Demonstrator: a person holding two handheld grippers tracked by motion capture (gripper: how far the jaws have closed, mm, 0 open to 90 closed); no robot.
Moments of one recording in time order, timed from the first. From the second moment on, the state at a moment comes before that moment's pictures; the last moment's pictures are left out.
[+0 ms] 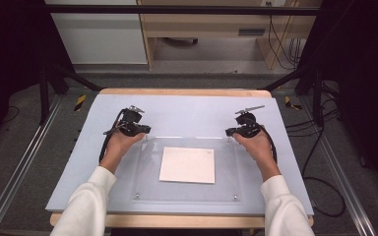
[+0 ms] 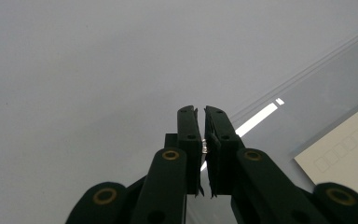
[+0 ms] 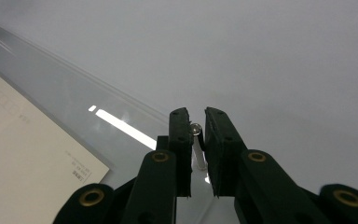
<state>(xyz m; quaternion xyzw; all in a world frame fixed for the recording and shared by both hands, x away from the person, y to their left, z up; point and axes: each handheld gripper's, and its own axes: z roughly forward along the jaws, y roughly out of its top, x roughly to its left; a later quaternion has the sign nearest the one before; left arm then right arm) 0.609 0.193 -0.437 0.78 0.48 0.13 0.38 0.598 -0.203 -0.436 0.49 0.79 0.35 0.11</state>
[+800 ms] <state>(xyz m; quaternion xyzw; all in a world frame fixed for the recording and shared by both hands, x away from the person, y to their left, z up) 0.617 0.191 -0.433 0.79 0.49 0.12 0.35 0.456 -0.219 -0.426 0.40 0.77 0.40 0.29</state>
